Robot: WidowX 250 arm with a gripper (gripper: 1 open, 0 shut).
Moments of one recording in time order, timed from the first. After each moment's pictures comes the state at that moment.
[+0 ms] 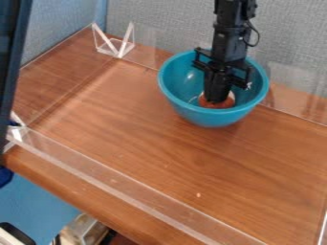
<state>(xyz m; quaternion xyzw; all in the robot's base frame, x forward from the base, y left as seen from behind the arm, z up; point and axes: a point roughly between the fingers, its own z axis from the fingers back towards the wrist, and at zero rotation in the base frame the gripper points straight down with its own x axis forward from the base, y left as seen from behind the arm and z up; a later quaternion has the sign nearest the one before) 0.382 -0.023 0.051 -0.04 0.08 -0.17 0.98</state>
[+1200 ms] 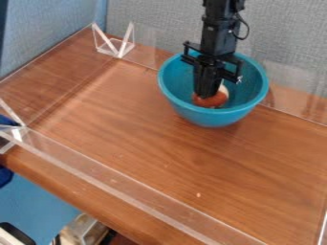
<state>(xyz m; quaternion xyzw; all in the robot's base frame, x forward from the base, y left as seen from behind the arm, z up) 0.370 -0.011 0.063 -0.04 0.09 -0.15 0.98</state>
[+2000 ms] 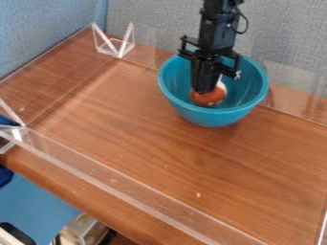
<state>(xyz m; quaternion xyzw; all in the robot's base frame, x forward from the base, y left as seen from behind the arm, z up) 0.364 -0.010 0.083 -0.03 0.08 -0.14 0.99</state>
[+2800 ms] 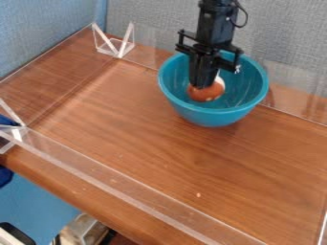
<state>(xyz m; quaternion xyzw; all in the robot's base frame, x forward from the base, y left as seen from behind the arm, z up) 0.360 -0.009 0.096 -0.02 0.08 -0.13 0.99</state>
